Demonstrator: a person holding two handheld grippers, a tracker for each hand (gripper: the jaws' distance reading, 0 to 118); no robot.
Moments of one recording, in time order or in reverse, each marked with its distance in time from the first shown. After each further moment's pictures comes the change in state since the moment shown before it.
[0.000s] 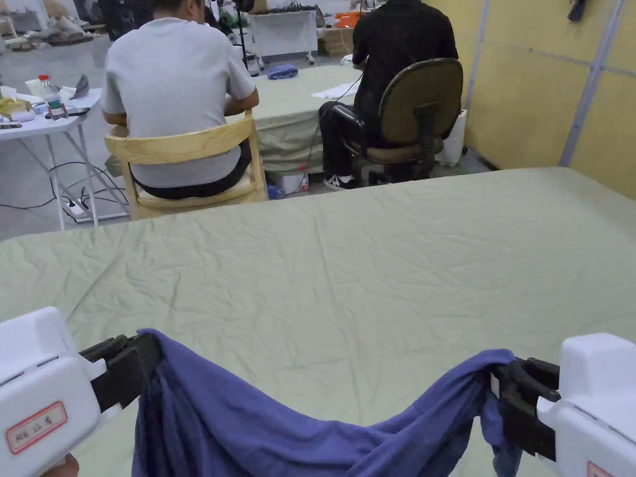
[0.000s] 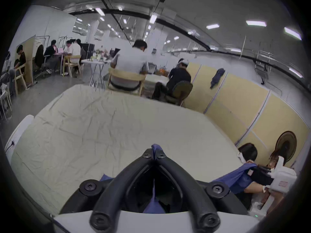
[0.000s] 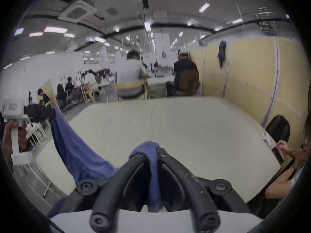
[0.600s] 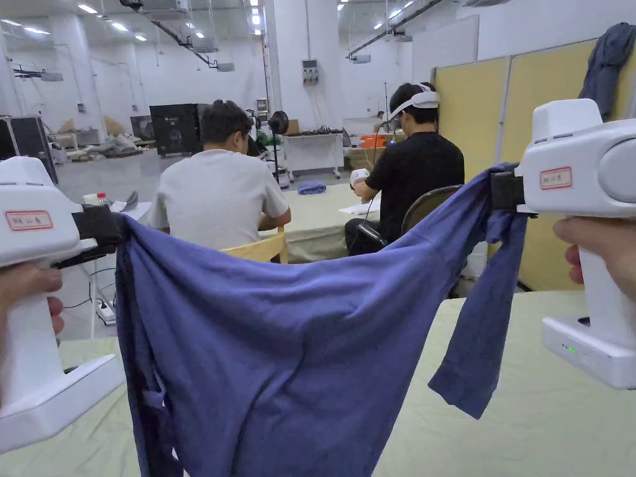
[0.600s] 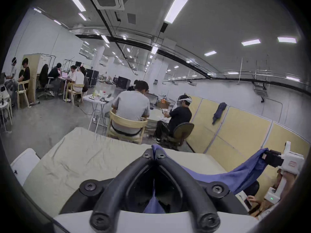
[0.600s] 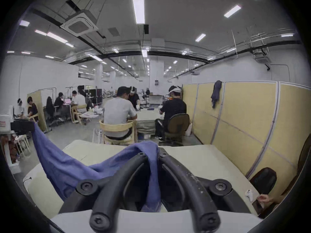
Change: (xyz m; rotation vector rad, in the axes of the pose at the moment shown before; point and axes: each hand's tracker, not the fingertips) left arm -0.005 0.244 -0.034 0.257 0.040 0.006; right arm 0.013 0.308 -0.075 0.198 -0.136 0.081
